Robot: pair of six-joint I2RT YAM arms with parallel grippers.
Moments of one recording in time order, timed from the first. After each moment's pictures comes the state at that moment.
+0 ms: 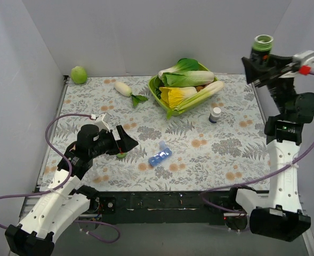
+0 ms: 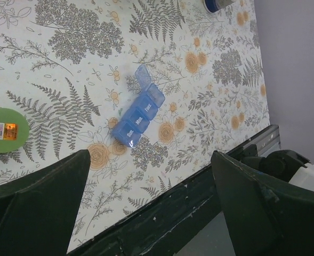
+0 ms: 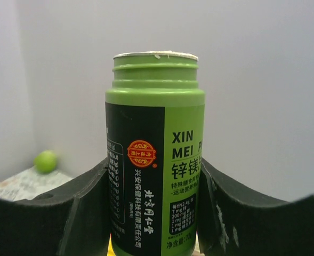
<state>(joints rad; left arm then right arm) -0.40 0.71 0.68 -0.47 0.31 -0.65 -0.05 0.98 1.16 0.41 -0.63 0.25</state>
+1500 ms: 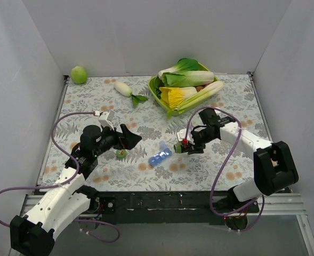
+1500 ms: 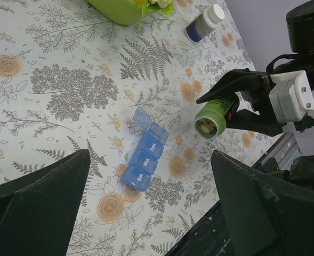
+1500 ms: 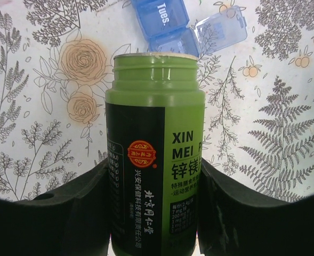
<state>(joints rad) -0.40 0.76 0.54 -0.08 0.34 -0.55 0.43 1.45 0.90 -0.69 -0.74 -1.35</state>
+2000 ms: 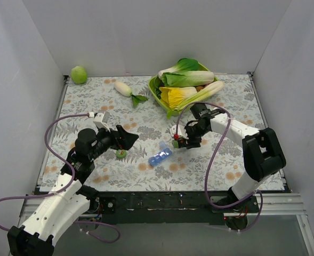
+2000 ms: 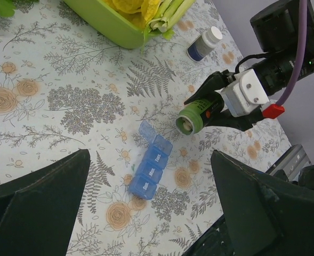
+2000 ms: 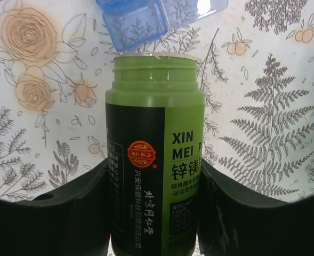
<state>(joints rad) -0.40 0.66 0.55 -0.11 0.27 -0.51 0.48 1.63 1.06 -0.73 -0.58 -1.33</state>
